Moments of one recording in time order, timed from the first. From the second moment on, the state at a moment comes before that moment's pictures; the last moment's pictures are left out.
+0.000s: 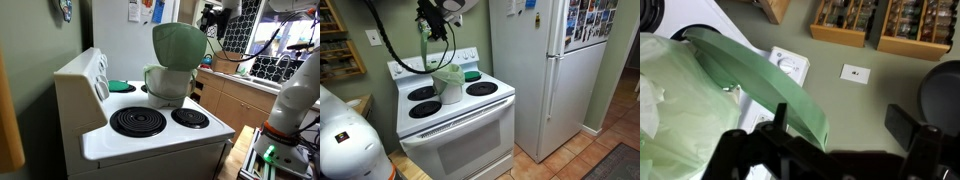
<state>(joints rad) -0.03 -0.30 -0.11 -1.98 1.12 1.34 -0.39</state>
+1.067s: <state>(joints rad) -0.07 -0.29 -0.08 -1.98 1.04 1.60 -0.35</state>
